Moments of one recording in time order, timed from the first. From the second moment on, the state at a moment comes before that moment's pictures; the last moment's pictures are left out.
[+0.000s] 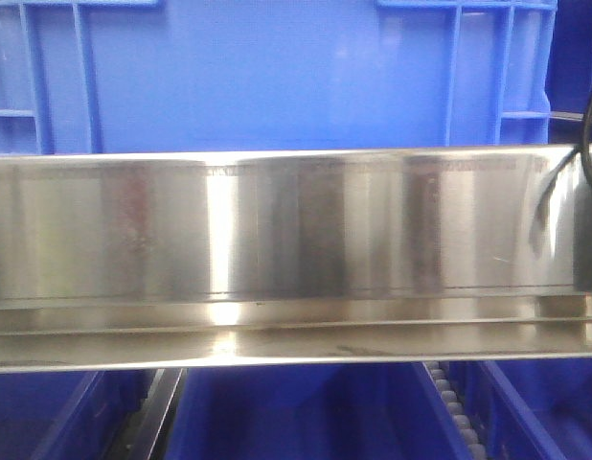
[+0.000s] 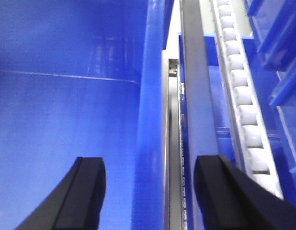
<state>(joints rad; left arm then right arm) -0.08 1.30 -1.57 -0.20 0.86 0.00 0.56 1.83 -1.97 -0.22 1.02 0.32</state>
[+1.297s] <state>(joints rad) -0.08 1.30 -1.57 -0.20 0.86 0.00 0.53 1.90 -2.01 -0.16 1.02 0.32</state>
